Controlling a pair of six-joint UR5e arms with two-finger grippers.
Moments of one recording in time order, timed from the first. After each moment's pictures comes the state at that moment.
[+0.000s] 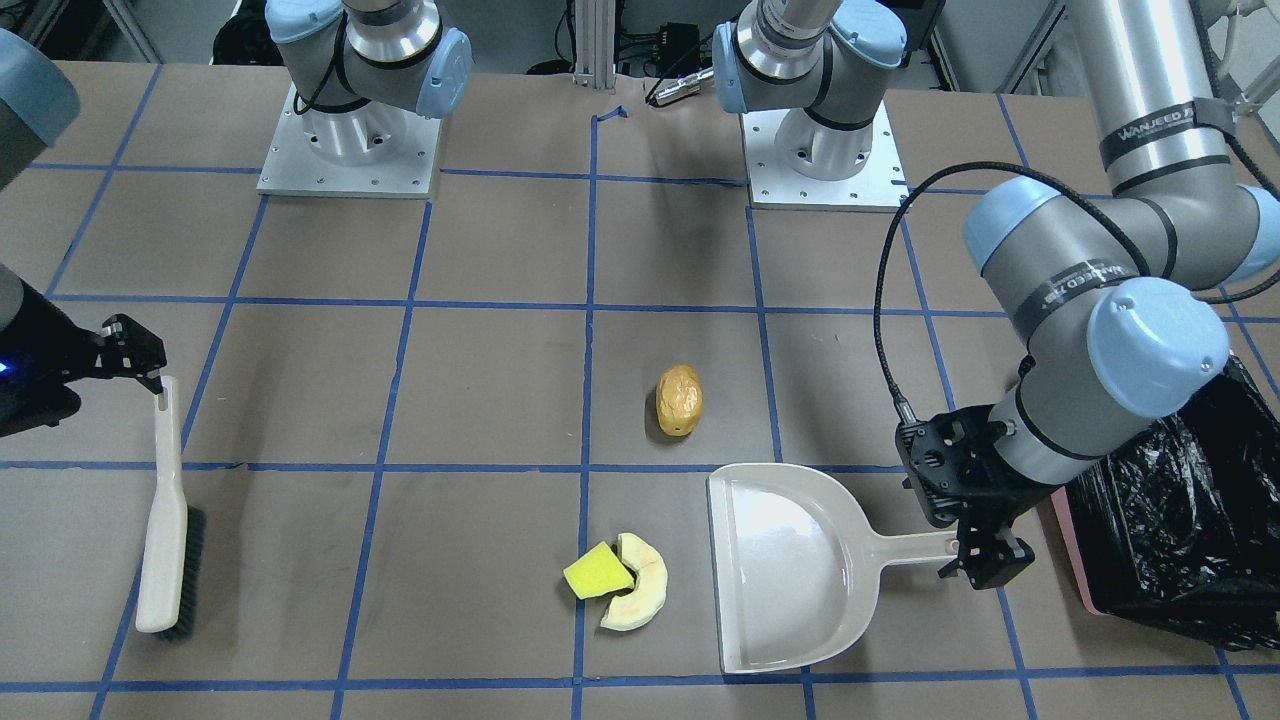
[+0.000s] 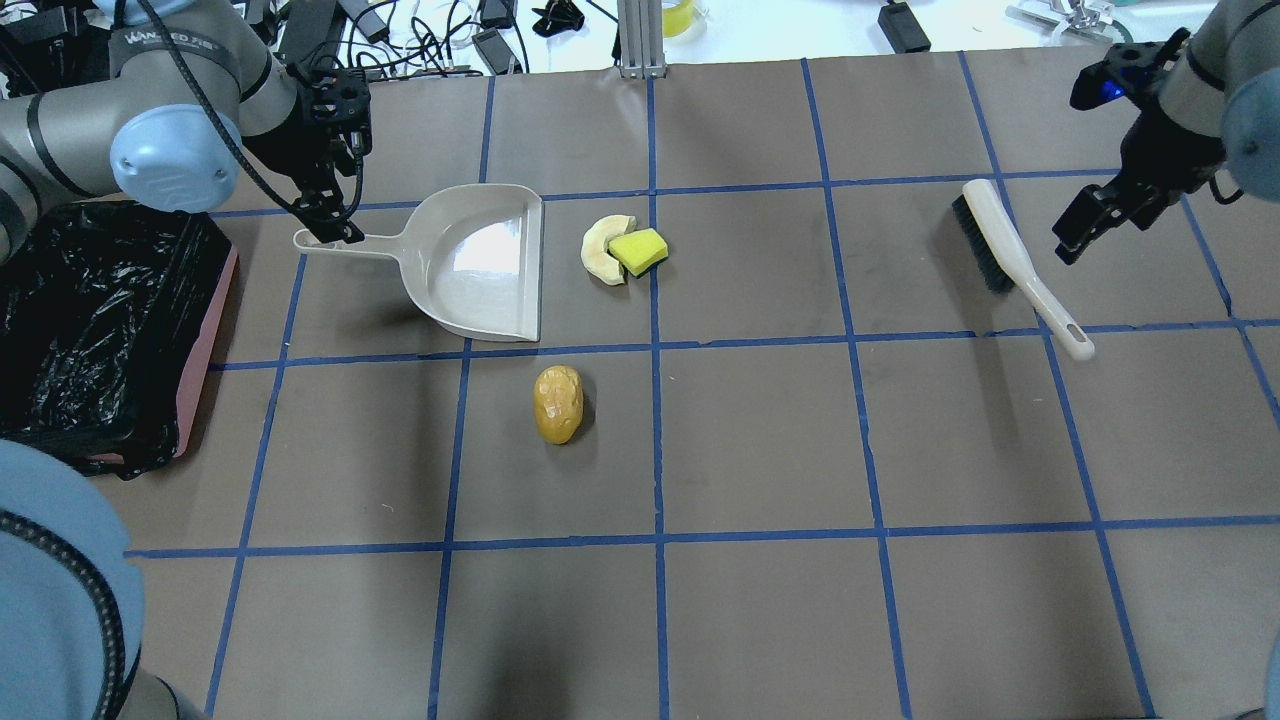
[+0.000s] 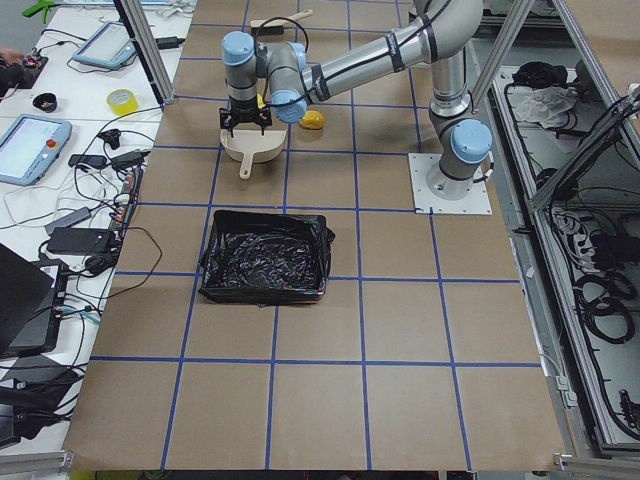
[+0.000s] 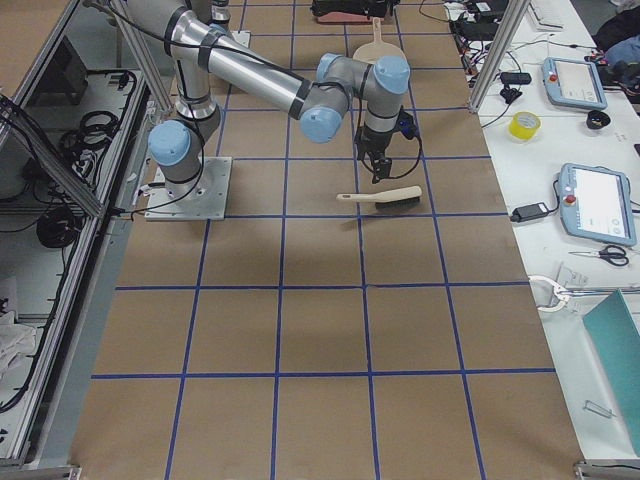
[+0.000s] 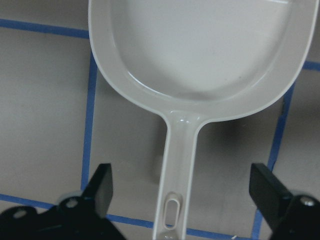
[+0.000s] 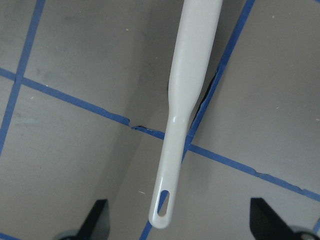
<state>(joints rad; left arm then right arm) -1.39 -2.00 -1.54 -1.09 1.48 1.62 1.21 -1.35 1.72 -1.91 -1.62 -0.76</state>
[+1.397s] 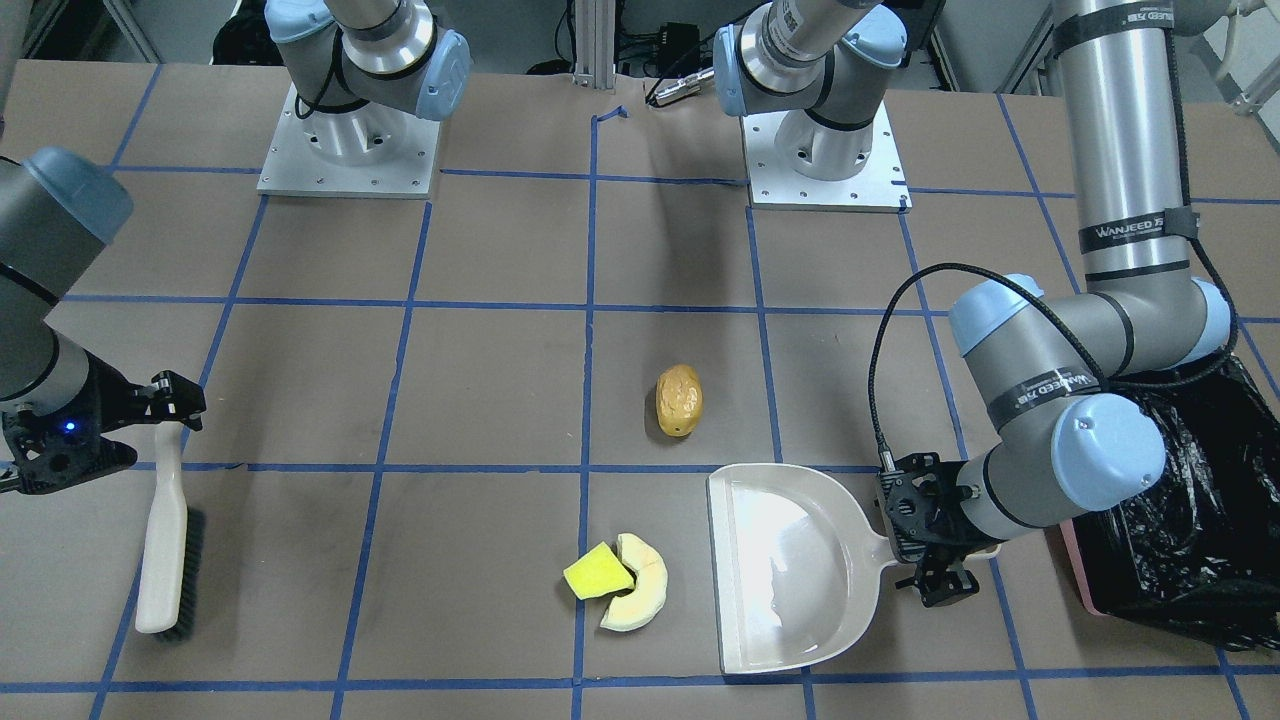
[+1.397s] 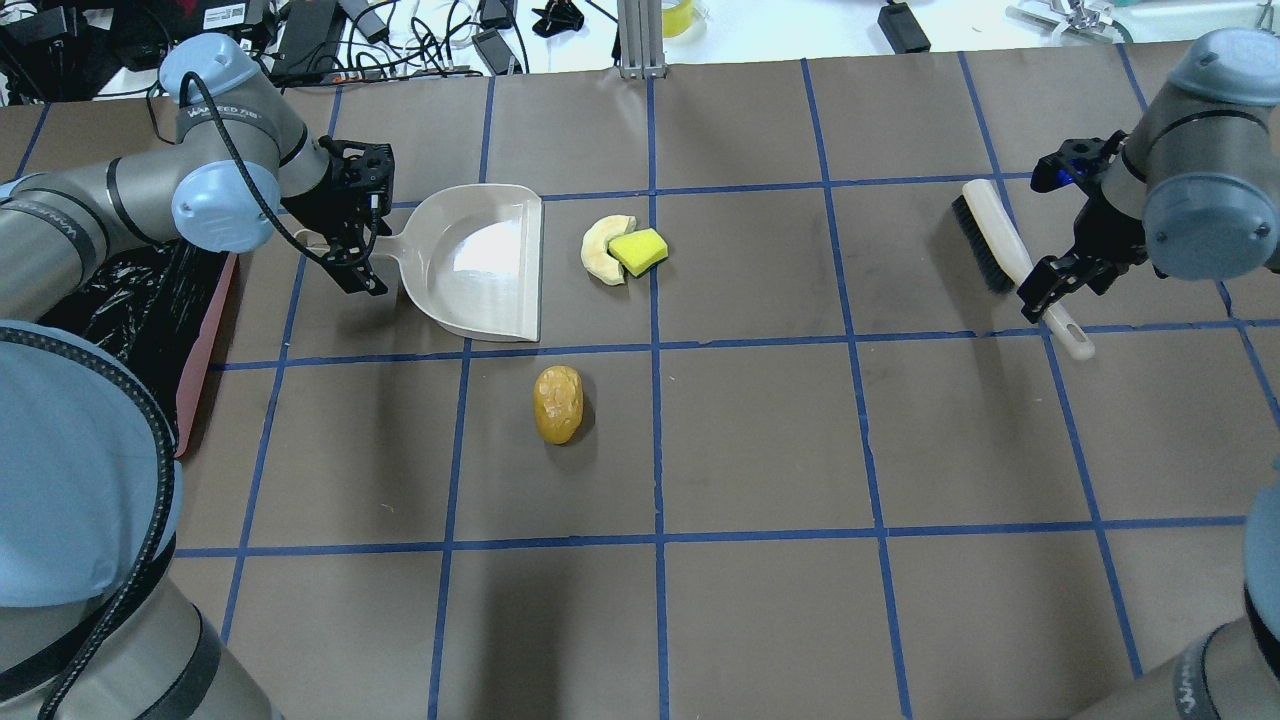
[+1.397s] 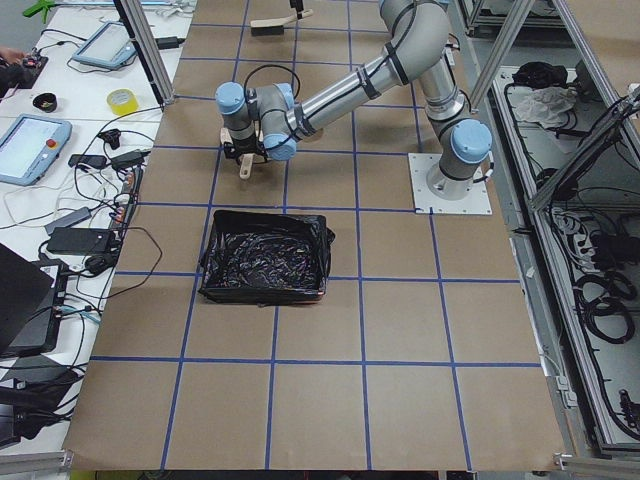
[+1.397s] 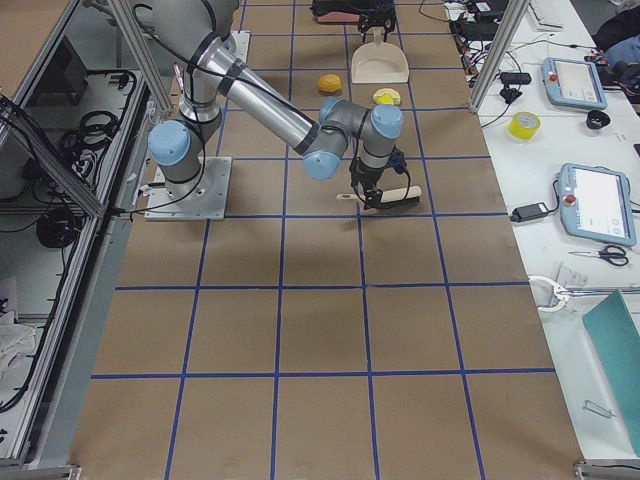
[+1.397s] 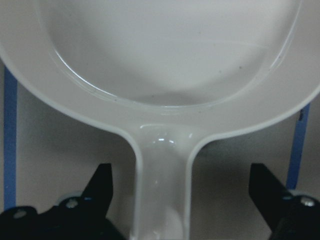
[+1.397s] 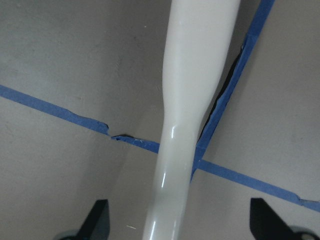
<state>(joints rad) -1.37 -2.13 -1.57 -1.08 1.44 1.68 1.19 -1.23 1.81 -2.06 -1.63 -0.75</state>
